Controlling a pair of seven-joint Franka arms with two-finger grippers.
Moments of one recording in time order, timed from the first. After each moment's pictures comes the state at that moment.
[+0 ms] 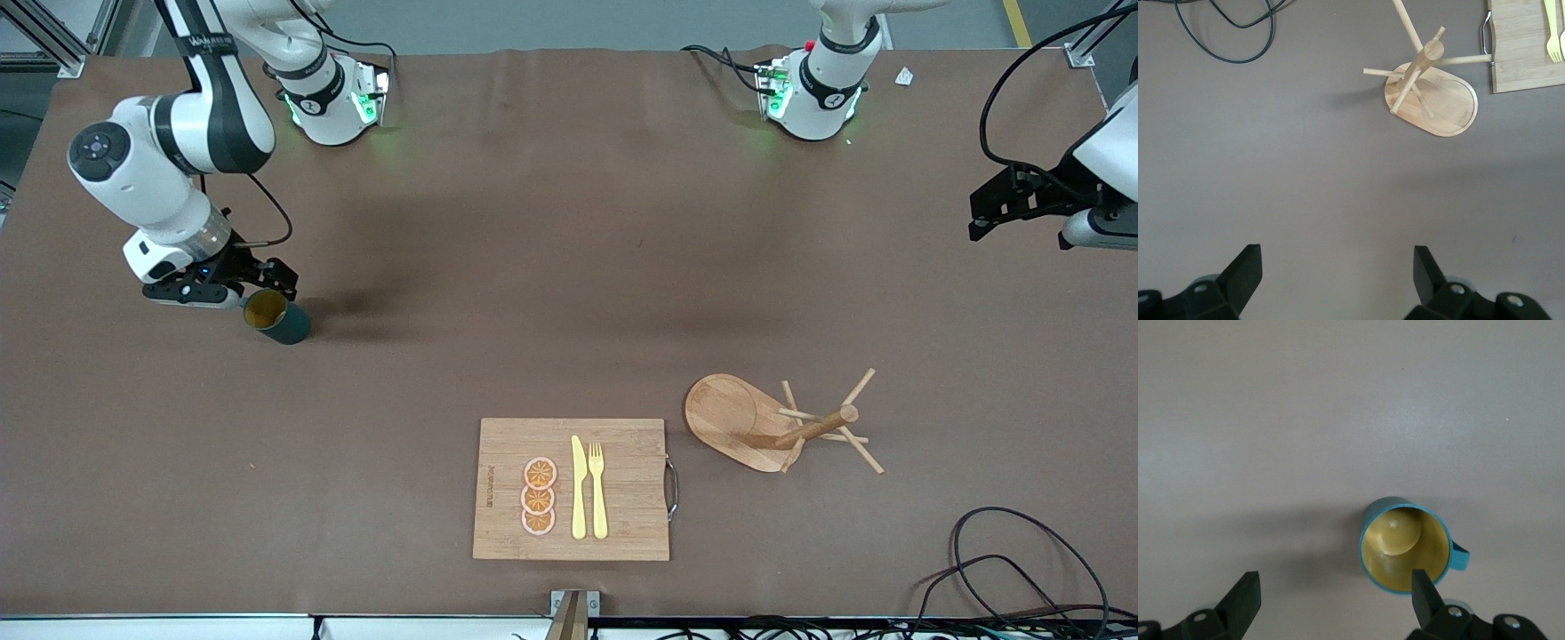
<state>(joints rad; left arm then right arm) 0.04 0.03 -0.13 -1.48 0.03 1.54 0.06 0.09 -0.05 -0.06 -2.45 0.02 2.49 0.12</state>
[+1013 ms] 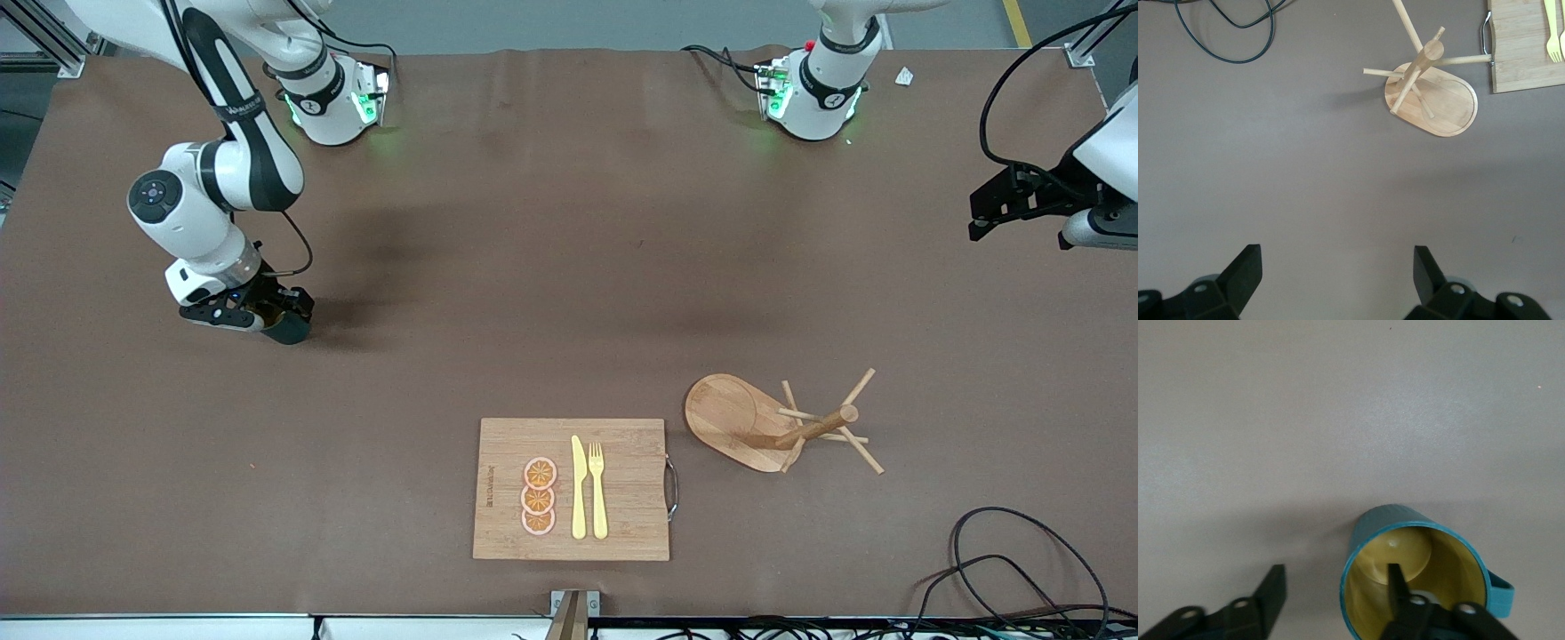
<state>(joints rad) 0.04 0.03 -0.13 -1.48 0.03 1.54 0.06 0.09 0.12 -0.07 -2.48 0.02 2.70 0.17</state>
